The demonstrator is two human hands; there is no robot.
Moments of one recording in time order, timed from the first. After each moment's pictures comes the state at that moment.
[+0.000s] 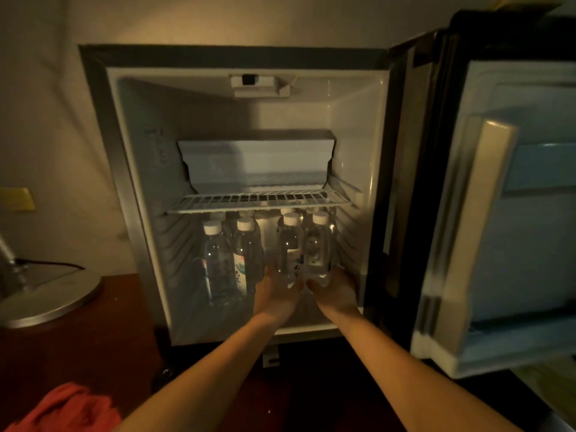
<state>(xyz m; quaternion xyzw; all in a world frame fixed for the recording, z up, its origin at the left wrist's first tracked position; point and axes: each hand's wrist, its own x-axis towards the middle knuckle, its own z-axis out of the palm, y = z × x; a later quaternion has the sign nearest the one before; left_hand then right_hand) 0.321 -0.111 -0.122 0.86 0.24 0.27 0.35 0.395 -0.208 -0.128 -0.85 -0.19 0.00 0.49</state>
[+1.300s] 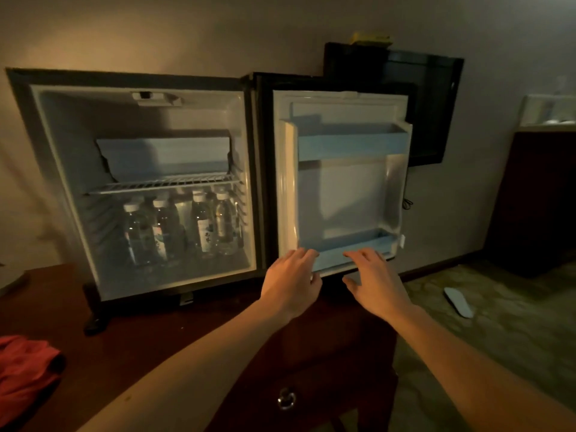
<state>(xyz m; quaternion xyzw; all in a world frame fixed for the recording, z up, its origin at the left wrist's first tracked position) 0.247 -0.377 -0.098 0.95 -0.05 0.30 0.10 0.329 -0.552 -0.120 -0.91 -0.29 -0.24 0.18</state>
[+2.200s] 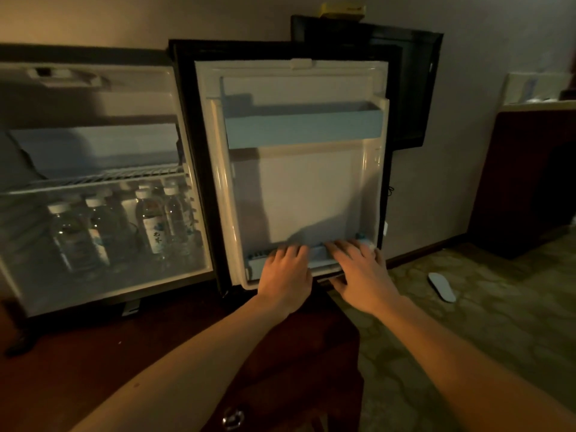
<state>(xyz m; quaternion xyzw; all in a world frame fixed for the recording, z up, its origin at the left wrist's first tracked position) 0.334 -0.437 -0.127 0.97 -0.02 0.23 0.05 0.395 -0.606 -0.144 -0.92 -0.29 -0.24 0.08</state>
